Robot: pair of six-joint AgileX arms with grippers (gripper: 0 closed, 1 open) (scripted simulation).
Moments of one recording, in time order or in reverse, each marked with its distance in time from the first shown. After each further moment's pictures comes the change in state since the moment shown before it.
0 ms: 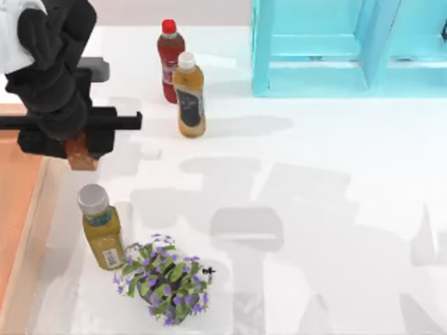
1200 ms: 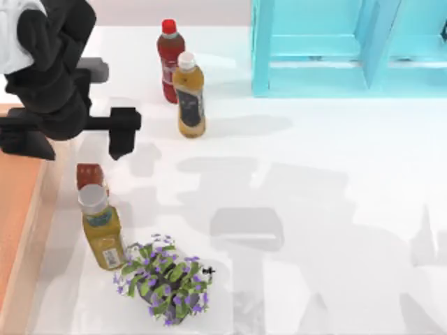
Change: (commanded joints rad) left arm 0.000 0.000 0.000 0.000 0.000 0.000; right arm 0.000 0.000 0.000 0.000 0.000 0.000
